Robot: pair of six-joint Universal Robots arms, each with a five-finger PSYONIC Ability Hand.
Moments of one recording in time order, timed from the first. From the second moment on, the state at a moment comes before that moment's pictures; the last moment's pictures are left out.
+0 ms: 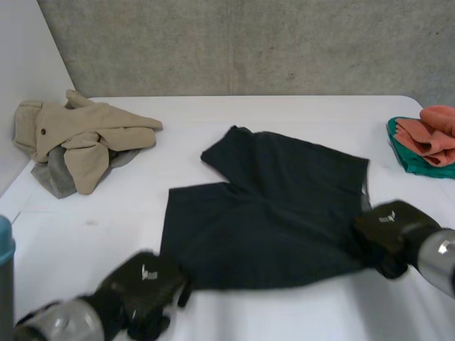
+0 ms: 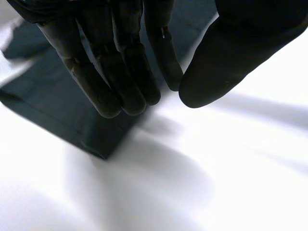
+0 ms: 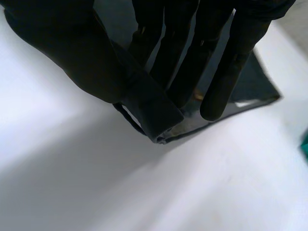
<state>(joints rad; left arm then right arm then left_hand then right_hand) 4.21 -1.52 -2.02 2.85 -1.30 3.52 1.80 -1.53 1.80 0.44 1.42 2.45 0.82 1.20 1.19 1.20 1.02 1.10 1.17 1.19 1.20 1.00</state>
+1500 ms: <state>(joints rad) 4.18 -1.33 -1.36 2.78 -1.62 3.47 1.73 -1.72 1.42 0.40 1.35 2.71 1.14 1.20 1.19 1.19 1.00 1.10 1.17 1.19 1.20 1.00</state>
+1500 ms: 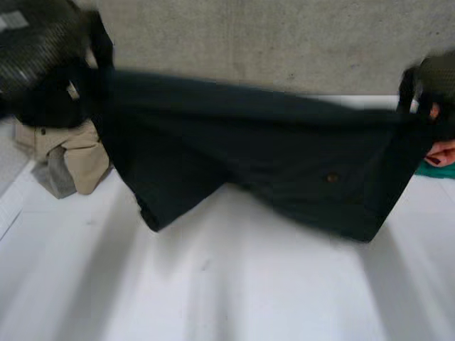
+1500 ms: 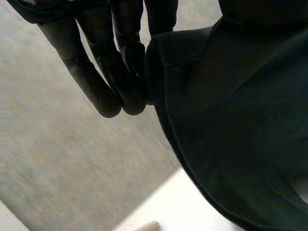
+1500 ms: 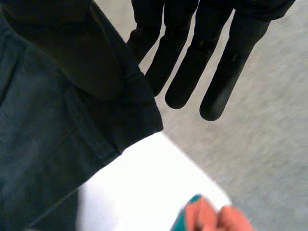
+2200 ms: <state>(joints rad) 4.33 -1.81 -0.94 3.50 -1.62 3.32 1.99 -1.23 1.01 -0.58 1.64 2.79 1.14 1.20 1.19 1.20 1.00 1.10 1.17 1.19 1.20 1.00</state>
